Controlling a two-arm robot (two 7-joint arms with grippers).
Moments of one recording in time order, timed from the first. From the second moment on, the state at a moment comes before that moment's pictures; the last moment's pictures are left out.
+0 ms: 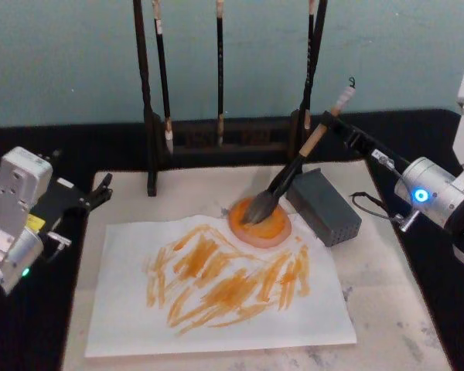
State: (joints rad) left arm -0.20 0.60 0.45 -1.41 -0.25 -0.12 0.03; right arm 0.39 0.37 -0.29 -1.24 1.05 0.27 0.40
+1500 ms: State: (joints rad) left arm -0.20 0.60 0.45 -1.41 -0.25 -0.12 0.03; right arm 0.44 0.38 -0.37 -1.15 1.14 0.22 0.33
